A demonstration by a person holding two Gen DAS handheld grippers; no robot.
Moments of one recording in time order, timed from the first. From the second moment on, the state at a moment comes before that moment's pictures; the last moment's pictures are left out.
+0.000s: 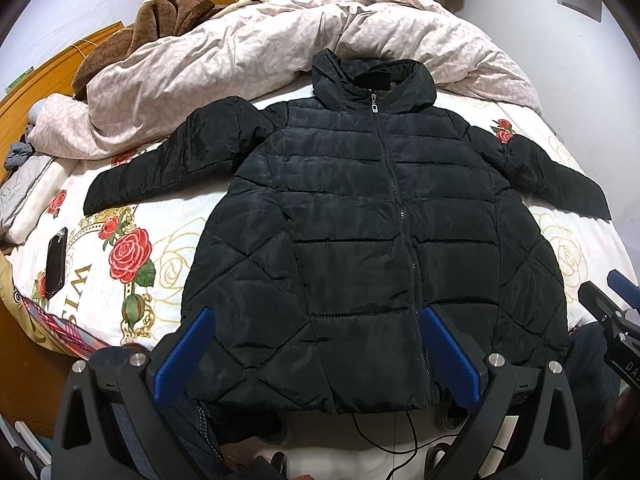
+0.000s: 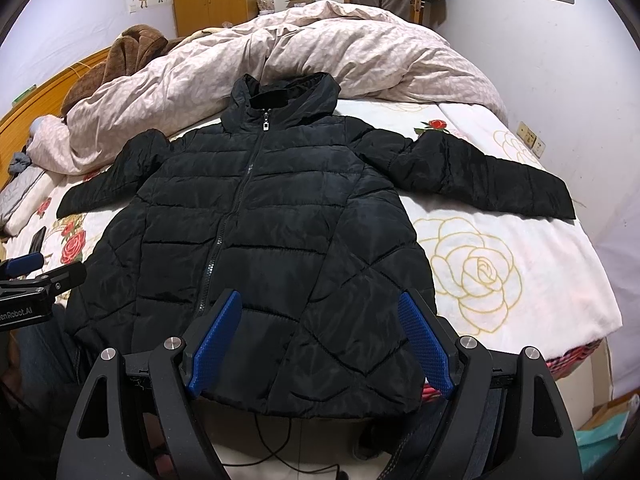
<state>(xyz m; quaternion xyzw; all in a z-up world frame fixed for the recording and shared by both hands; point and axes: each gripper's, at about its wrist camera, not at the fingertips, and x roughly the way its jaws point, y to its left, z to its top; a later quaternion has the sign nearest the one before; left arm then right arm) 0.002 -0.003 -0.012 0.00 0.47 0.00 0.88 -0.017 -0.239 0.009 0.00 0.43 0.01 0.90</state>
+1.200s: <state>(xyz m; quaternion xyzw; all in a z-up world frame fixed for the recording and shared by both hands) 0.001 0.001 -0.014 0.00 0.48 0.00 0.88 -0.020 -0.238 0.007 -0.01 0.43 0.01 0.90</state>
